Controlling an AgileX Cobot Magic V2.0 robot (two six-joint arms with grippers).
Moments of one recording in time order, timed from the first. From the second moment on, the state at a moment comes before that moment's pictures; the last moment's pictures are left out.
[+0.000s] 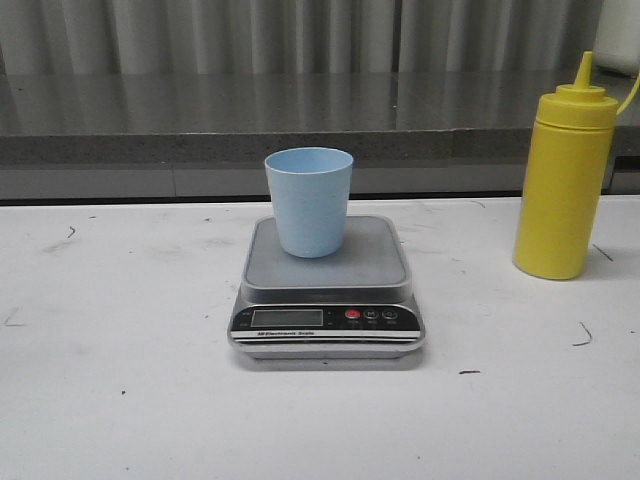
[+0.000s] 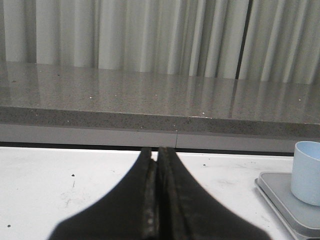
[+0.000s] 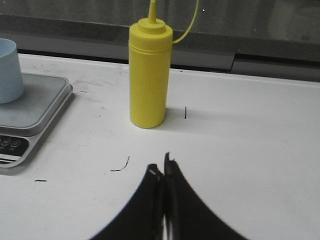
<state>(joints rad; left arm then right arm) -0.06 0.00 0.00 0.01 0.00 -0.09 0.07 0.07 -0.20 0.00 0.46 0.00</state>
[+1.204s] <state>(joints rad) -0.06 0.00 0.00 0.01 0.00 -0.09 0.04 -0.01 0.03 0.01 0.09 0.00</state>
